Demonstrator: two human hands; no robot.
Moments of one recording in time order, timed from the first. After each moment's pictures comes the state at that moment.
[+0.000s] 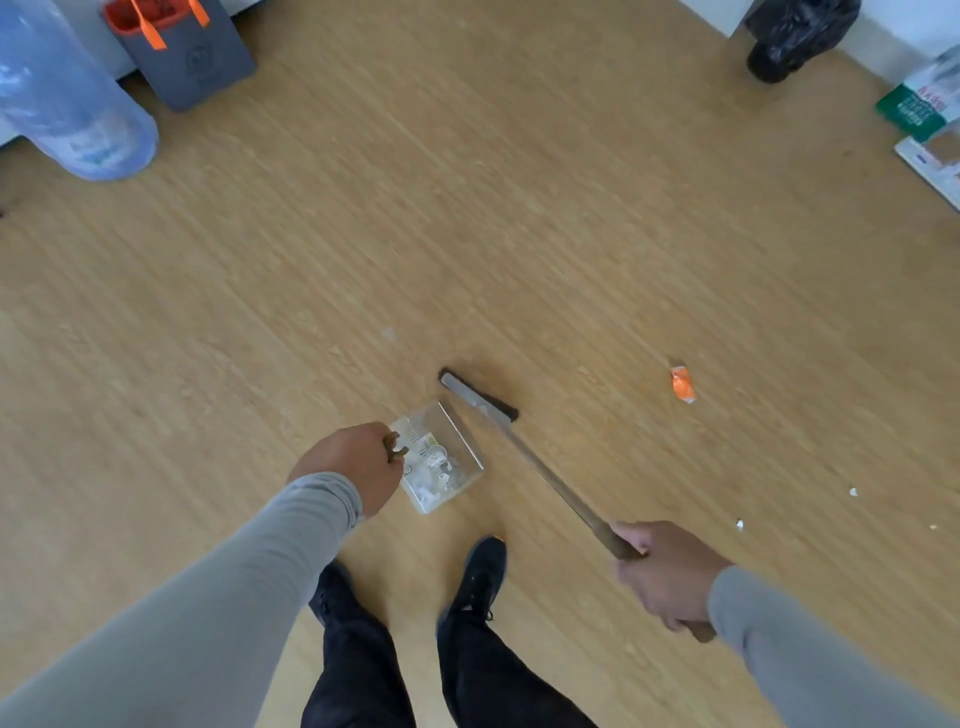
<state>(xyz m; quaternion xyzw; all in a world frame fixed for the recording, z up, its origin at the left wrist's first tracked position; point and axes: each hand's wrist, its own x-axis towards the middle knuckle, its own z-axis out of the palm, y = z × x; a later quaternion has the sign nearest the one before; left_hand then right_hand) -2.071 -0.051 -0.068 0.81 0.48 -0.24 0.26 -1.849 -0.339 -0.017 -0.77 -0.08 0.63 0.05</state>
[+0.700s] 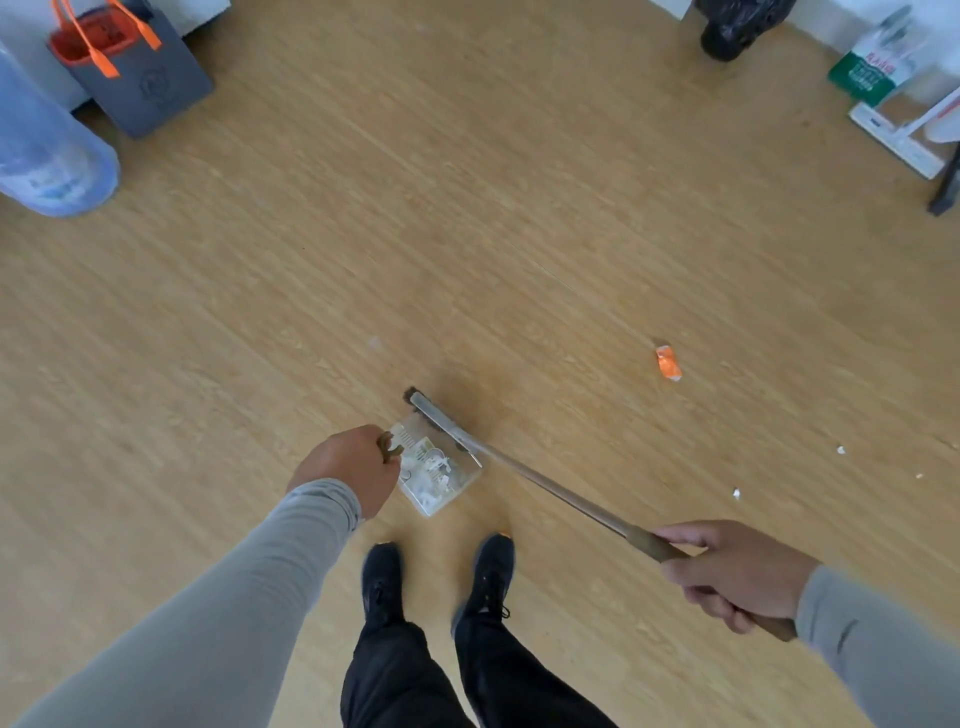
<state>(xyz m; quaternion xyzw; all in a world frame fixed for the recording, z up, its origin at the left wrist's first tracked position) -2.069 -0.044 -0.075 0.81 0.47 -0.22 0.27 -1.828 -0.385 0.008 -0.73 0.06 0.66 0.16</state>
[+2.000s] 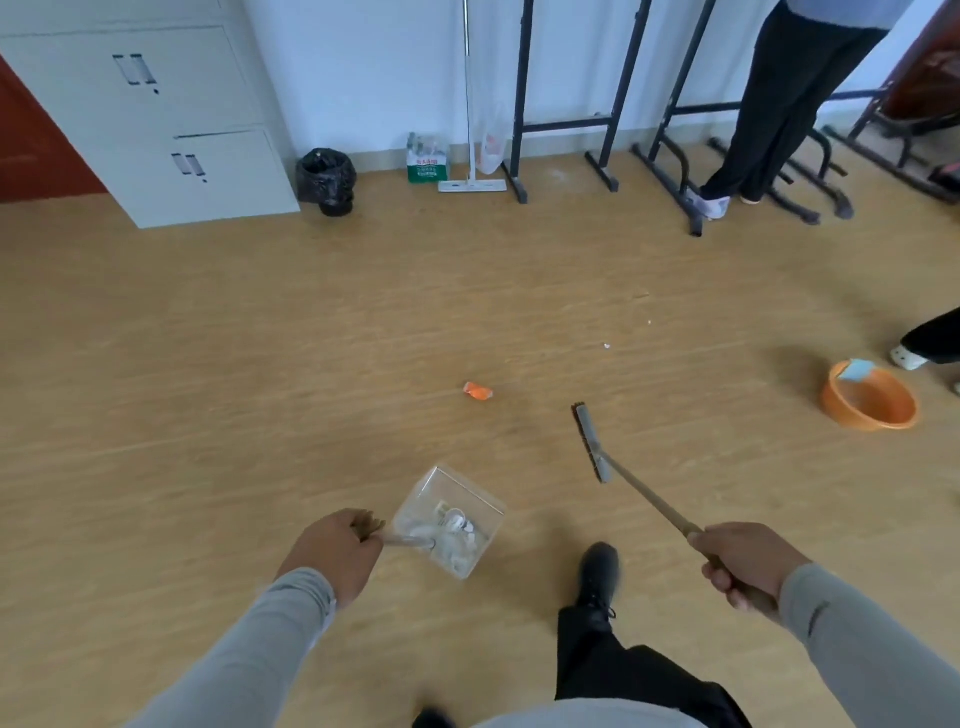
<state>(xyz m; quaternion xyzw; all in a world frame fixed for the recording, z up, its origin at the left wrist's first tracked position) -1.986 -0.134 0.062 0.93 0.16 -0.23 0.26 -2.035 -0.594 0.087 -0.72 0.41 0.28 0.49</state>
